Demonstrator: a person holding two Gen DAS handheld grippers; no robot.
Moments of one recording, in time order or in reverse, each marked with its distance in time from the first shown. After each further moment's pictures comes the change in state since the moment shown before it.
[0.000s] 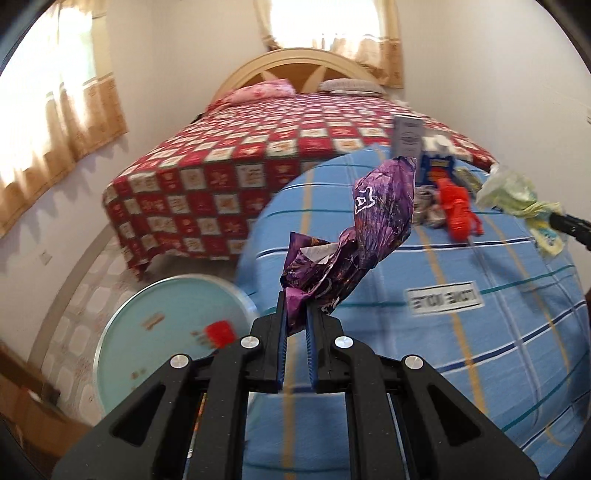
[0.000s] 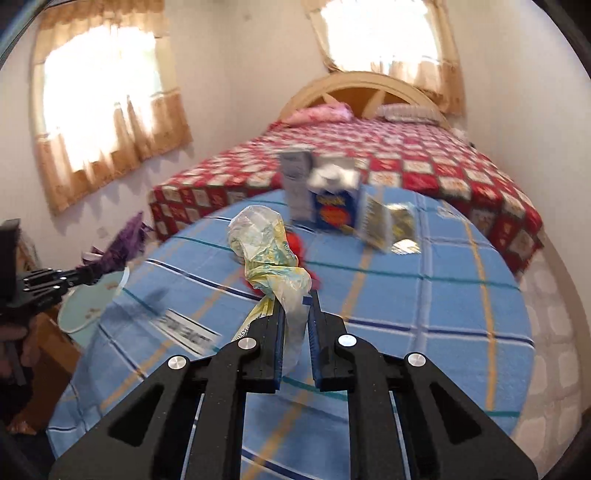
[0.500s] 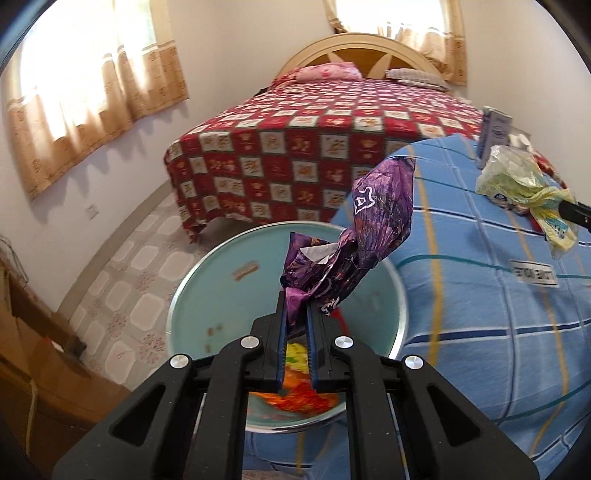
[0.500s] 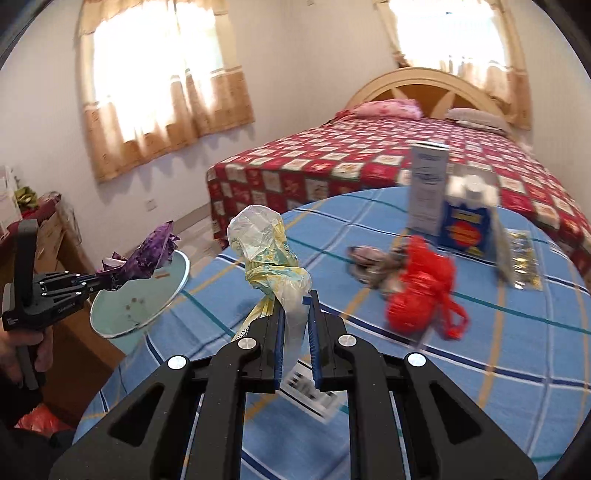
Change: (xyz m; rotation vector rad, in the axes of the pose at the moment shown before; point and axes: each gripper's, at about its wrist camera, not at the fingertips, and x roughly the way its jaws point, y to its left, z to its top) left arm 0.001 0.090 -0.043 -0.120 0.072 0.184; right arm 0.085 0.109 0.028 -0.129 0.070 0.187
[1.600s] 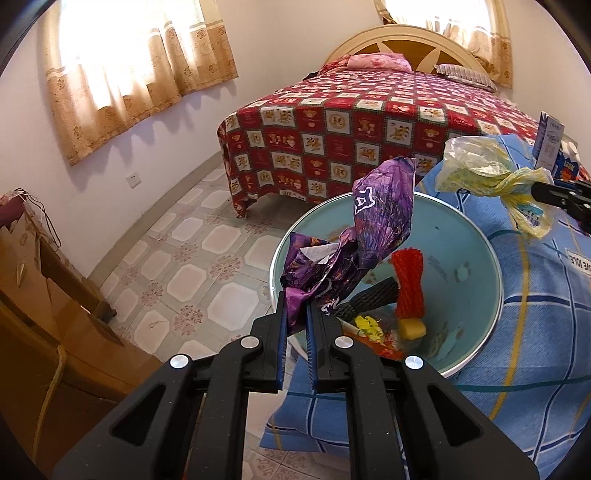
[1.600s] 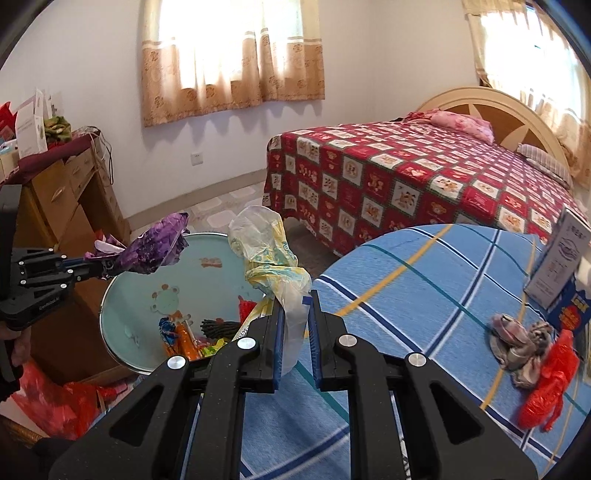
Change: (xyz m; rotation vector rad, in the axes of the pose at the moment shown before) left arm -0.003 0.071 -0.033 -0.084 0.059 0.142; right arm 0.099 0.109 0.027 -0.234 0.083 0.112
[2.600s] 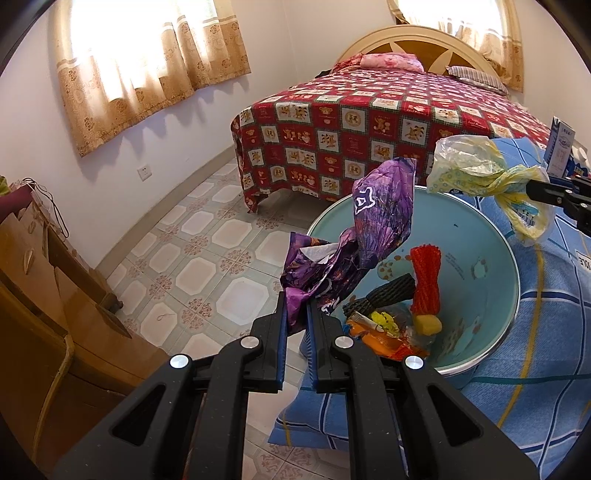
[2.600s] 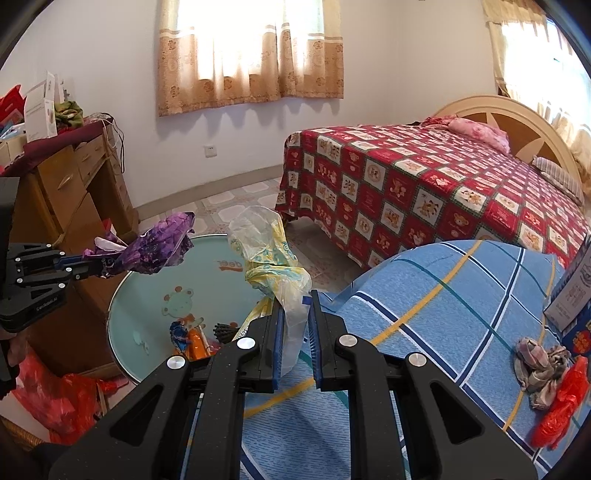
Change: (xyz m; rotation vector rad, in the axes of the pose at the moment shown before) left arm 0.000 0.017 -0.007 -0.035 0.010 0.027; right arm 0.019 0.022 0.010 -0.056 0.004 0.030
